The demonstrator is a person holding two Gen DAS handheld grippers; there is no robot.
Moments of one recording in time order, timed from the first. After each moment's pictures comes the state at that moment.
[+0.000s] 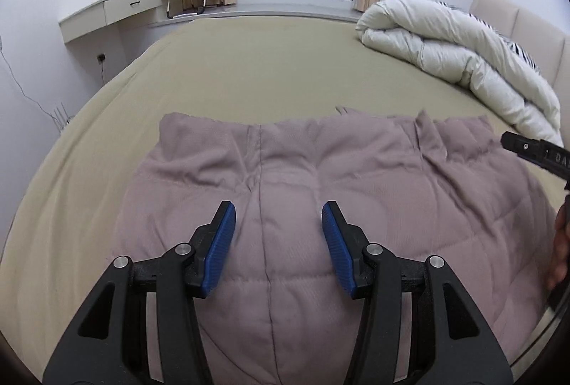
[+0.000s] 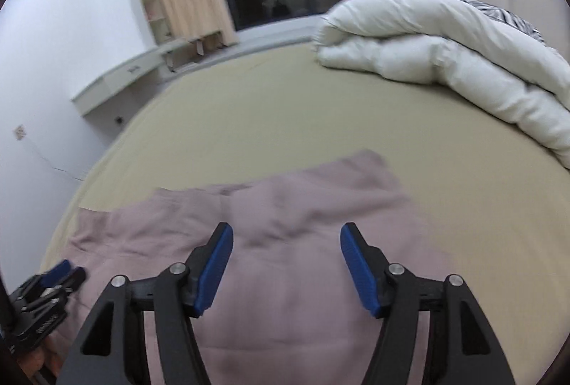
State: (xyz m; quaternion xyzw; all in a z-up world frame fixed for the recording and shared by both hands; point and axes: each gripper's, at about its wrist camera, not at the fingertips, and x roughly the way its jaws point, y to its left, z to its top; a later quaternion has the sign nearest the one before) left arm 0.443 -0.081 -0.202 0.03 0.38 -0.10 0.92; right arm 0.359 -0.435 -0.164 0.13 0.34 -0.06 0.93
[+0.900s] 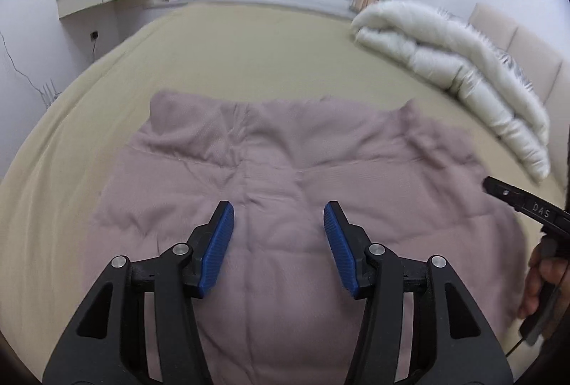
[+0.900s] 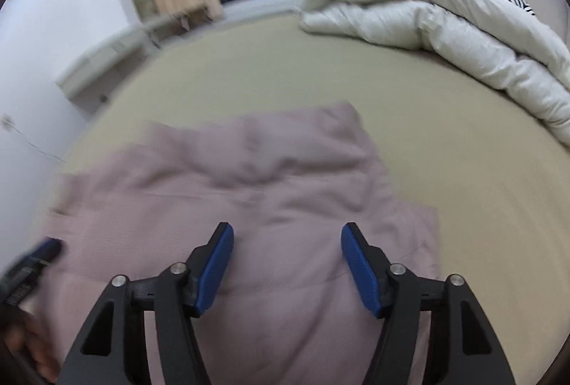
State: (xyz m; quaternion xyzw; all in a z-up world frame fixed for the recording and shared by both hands) left arm 0.427 -0.085 -0.195 -0.03 0.38 -0.12 0.91; right arm 0.330 -0.429 -0.171 0.14 0.36 -0.04 0.92
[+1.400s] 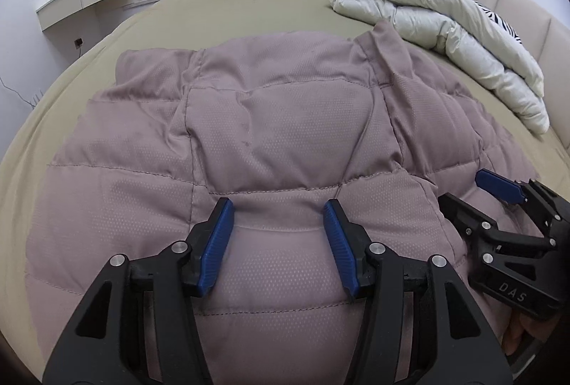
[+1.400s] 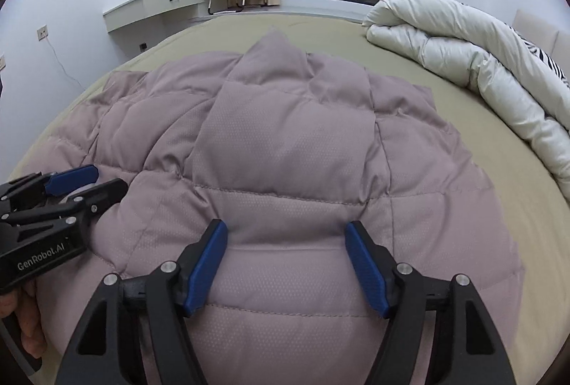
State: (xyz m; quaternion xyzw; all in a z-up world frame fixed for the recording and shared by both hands) left arm 0.425 -0.137 -0.256 0.03 0.42 -0.13 0.90; right arm 0.299 -0.339 -0.214 0.00 0.38 0.00 0.92
